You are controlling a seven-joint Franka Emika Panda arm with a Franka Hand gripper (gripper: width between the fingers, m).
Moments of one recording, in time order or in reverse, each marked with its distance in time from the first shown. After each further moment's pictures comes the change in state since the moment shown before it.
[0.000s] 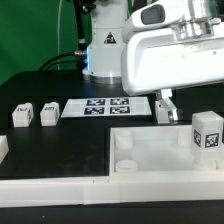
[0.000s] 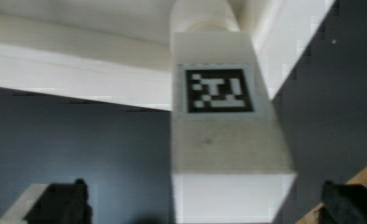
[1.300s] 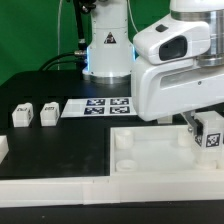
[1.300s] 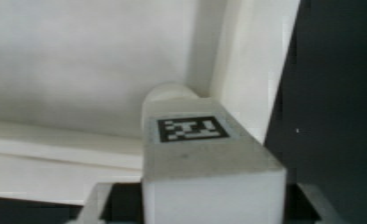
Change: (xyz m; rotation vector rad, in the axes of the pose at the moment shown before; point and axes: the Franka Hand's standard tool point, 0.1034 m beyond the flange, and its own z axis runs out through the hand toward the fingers) arm 0.002 -0.007 0.017 0.099 -0.510 0.063
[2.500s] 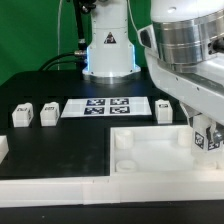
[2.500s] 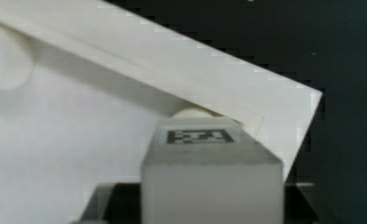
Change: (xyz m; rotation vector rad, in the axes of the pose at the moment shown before) arm -0.001 0.005 0.003 0.085 -0.051 1.444
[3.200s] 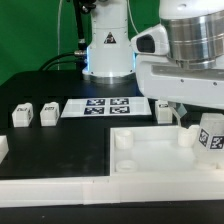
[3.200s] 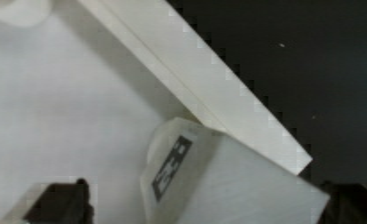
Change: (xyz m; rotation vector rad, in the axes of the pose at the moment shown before) arm -0.008 0.003 0.003 0.004 0.025 -0.588
